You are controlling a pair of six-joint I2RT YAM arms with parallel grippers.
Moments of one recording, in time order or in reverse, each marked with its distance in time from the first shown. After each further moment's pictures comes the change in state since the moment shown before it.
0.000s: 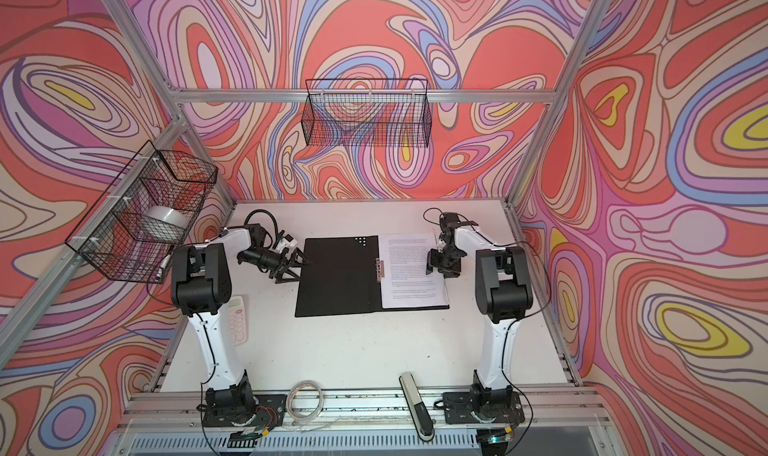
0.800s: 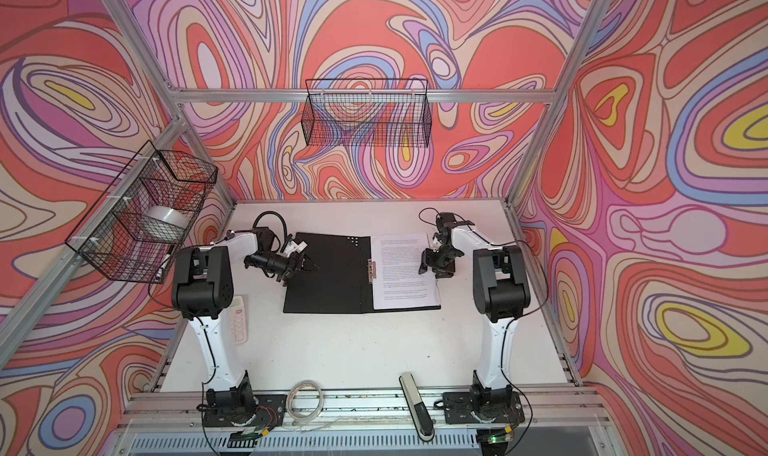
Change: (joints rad) left arm -0.056 -0.058 -0.095 0.070 0.032 0.048; right arm 0.021 0.013 0.011 0.000 -0.103 0.000
